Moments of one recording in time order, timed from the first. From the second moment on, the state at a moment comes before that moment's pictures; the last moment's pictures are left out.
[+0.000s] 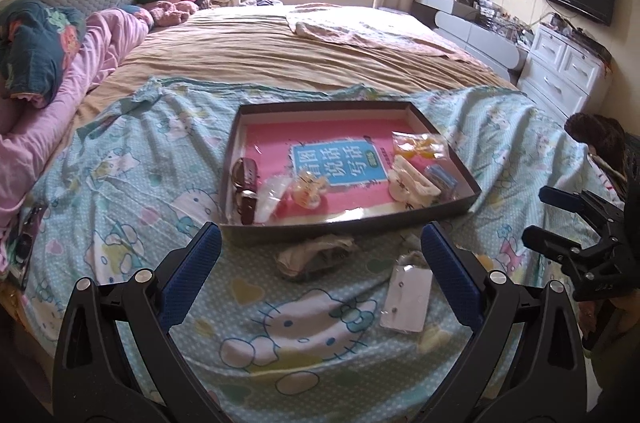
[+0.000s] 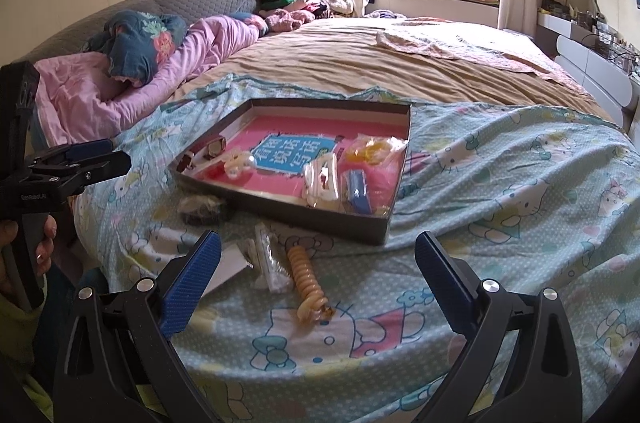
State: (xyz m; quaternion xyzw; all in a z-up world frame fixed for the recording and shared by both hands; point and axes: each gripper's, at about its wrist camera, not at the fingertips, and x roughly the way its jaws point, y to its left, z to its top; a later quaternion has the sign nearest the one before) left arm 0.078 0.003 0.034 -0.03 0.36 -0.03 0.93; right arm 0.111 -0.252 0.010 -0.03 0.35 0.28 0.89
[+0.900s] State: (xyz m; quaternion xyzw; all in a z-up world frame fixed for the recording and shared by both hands) left arm 0.078 -0.040 -0.024 -0.02 0.43 -0.11 0.90; right arm 0.116 -0.235 -0.058 -0.08 0.42 0.30 0.85
